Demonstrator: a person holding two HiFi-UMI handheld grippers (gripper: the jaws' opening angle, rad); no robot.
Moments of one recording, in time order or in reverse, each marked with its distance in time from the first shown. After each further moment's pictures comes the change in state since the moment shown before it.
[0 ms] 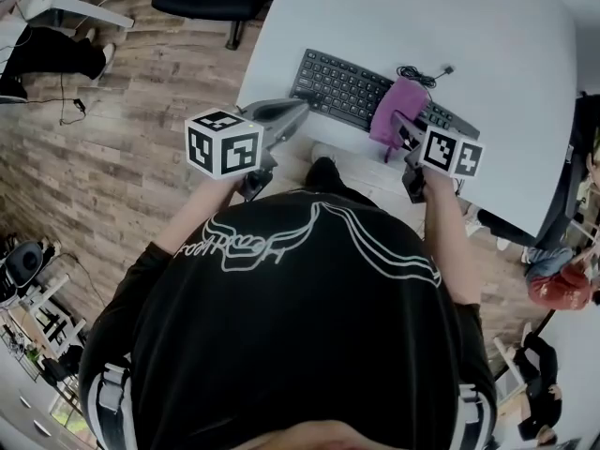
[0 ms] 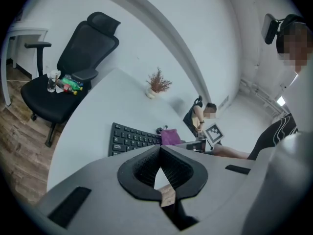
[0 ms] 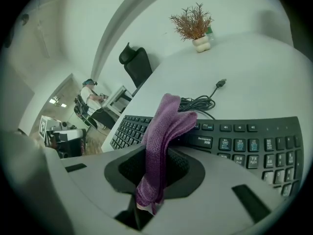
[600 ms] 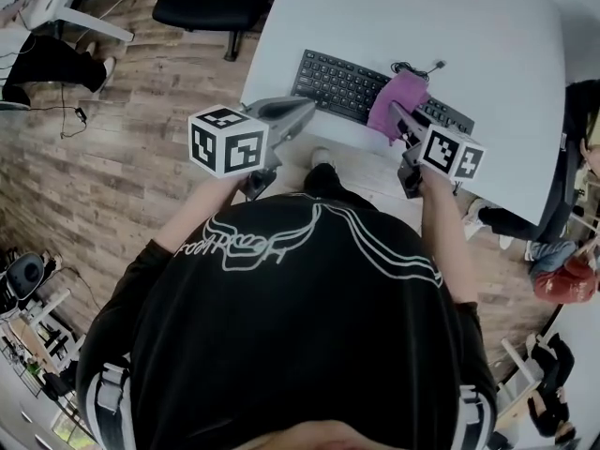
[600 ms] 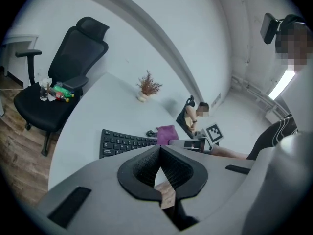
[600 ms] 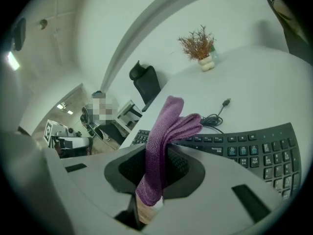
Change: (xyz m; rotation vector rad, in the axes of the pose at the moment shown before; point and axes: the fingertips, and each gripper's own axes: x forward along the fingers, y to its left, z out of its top) left arm -0.015 -0.029 0.014 0.078 -0.020 -0.054; right arm -0.026 0.039 0.026 -0.026 -0.196 0.048
